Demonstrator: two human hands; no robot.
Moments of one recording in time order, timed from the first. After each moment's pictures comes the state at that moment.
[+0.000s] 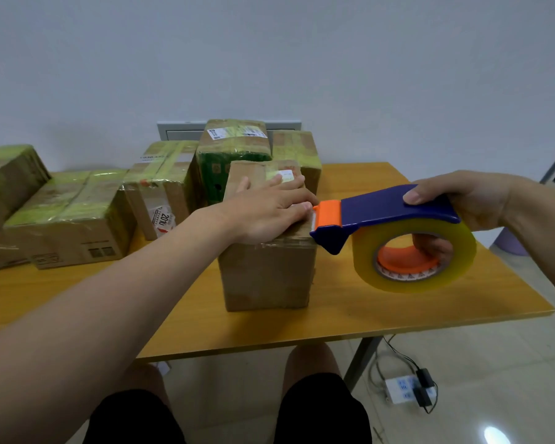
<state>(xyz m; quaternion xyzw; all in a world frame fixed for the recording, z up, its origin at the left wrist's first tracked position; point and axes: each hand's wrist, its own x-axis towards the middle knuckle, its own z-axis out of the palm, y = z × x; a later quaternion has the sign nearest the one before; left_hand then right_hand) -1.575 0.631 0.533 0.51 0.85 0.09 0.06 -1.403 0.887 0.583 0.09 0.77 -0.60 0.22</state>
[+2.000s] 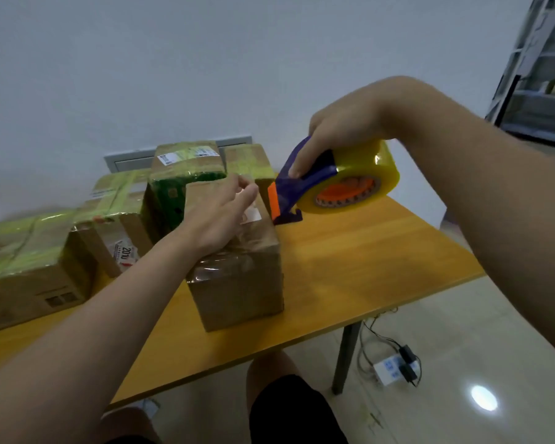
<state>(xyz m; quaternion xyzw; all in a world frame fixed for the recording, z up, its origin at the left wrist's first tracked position) -1.568 0.630 0.539 0.44 0.81 0.38 0.05 -1.435 0.802 0.678 0.18 0.97 -0.14 0.08</state>
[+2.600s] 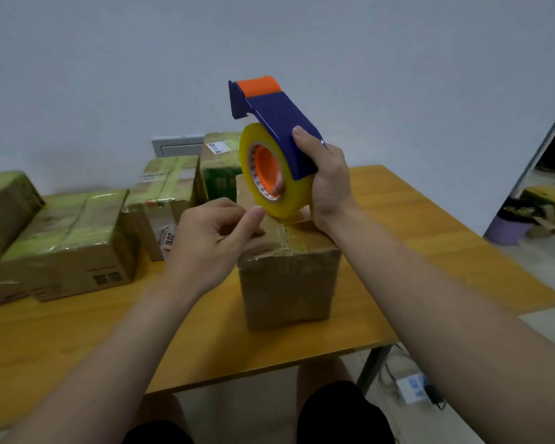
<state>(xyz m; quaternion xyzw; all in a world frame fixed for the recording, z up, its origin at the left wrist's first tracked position) -1.581 0.545 0.506 0.42 0.75 0.49 -0.12 -1.533 0.730 0.549 -0.03 0.61 -0.72 -0.33</state>
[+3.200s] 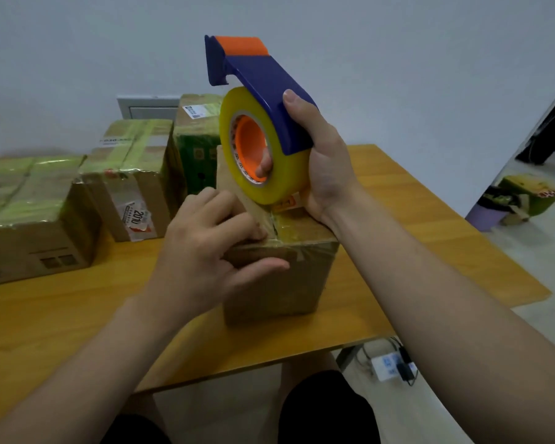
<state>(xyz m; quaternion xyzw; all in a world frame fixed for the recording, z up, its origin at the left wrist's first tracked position) -1.580 0.554 0.472 0.57 0.70 0.33 -0.28 -1.539 0.731 0.543 -0.01 0.60 -0.76 -0.25</state>
